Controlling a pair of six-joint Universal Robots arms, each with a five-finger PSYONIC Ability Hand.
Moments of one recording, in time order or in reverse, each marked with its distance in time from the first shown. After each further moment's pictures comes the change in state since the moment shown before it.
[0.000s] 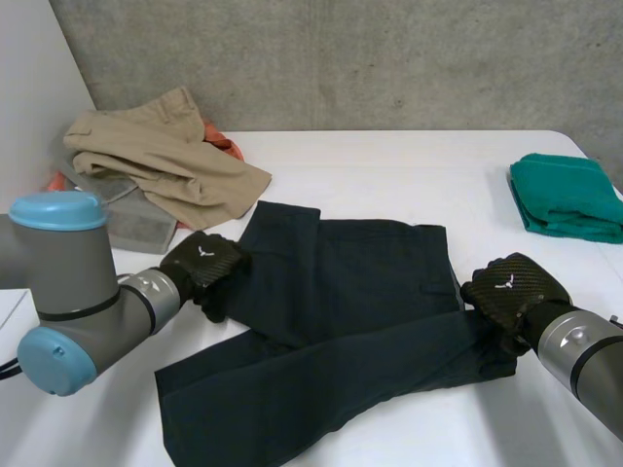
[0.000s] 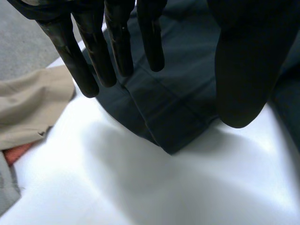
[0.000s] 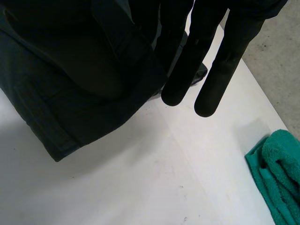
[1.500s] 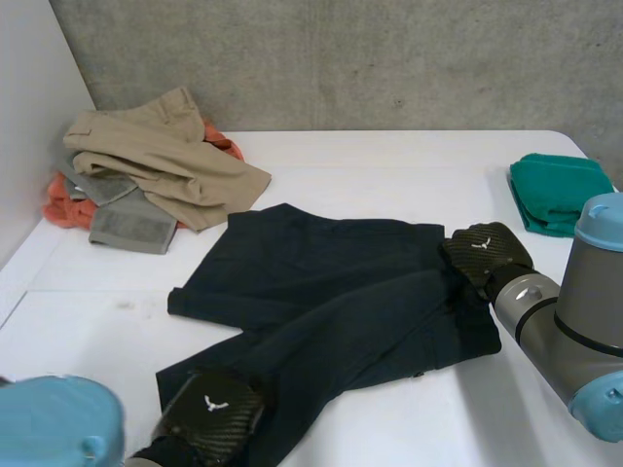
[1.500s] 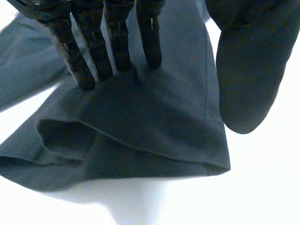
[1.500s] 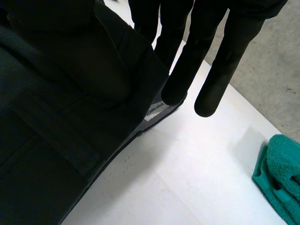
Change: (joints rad) left arm -0.453 0.426 -0.486 -0.098 -0.412 -0.403; right arm 0.101 0.214 -0.192 -0.154 0.109 0.294; left_hand -0.078 -0.081 -0.079 -0.103 -0.104; right_hand 0.000 0.000 0.000 0.000 0.000
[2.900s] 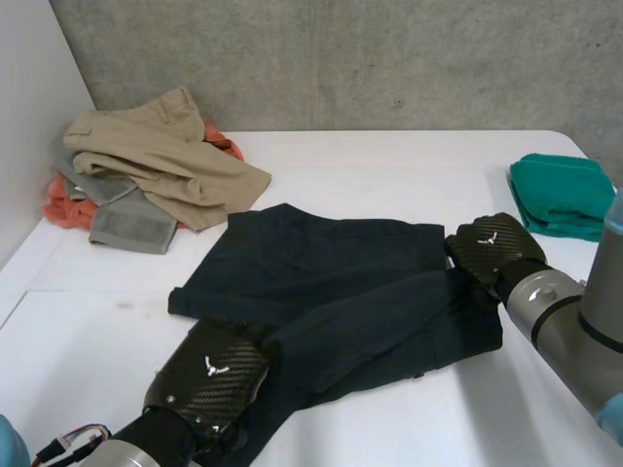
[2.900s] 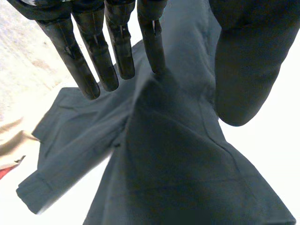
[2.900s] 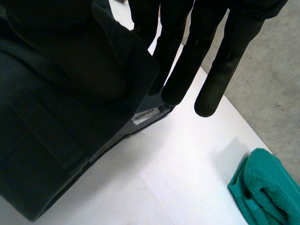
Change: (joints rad) left arm 0.048 0.174 -0.075 0.161 0.083 0.235; right arm -0.002 -0.094 0.020 0.061 -0.013 -0.110; left_hand 0.105 0.126 0.129 0.132 0.130; right_hand 0.000 0.000 0.000 0.000 0.000
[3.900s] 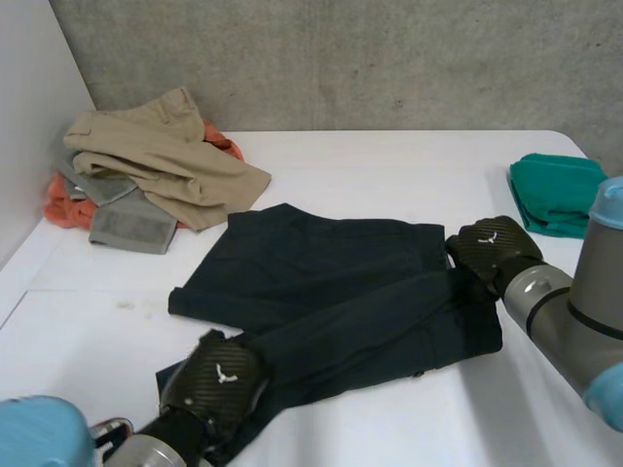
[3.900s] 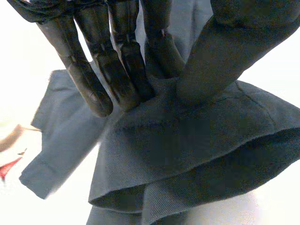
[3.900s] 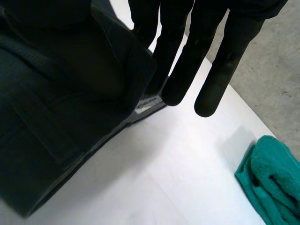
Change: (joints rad) left arm 0.044 -0.133 -0.053 0.167 0.002 0.179; right arm -0.017 0.055 -0.048 0.031 0.006 0.020; left_hand 0.594 0.635 0.625 0.649 0.645; right_hand 0.000 0.000 0.000 0.000 0.000
